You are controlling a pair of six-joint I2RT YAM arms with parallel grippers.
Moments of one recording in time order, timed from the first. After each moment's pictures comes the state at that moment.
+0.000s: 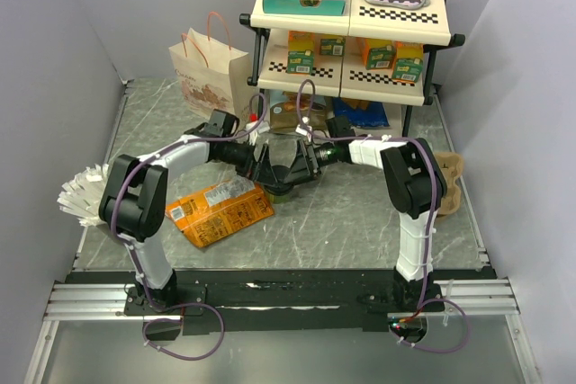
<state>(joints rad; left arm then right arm) -0.36 1.81 1.19 -0.42 0.92 -0.01 0.36 2.04 1.24 -0.17 -1.24 0.25</state>
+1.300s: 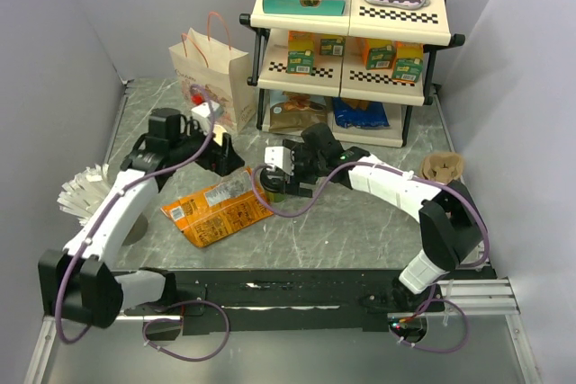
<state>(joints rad) -0.22 1.23 1.02 -0.38 0.60 0.04 0.67 1.59 1.12 -0.34 -0.34 -0.84</state>
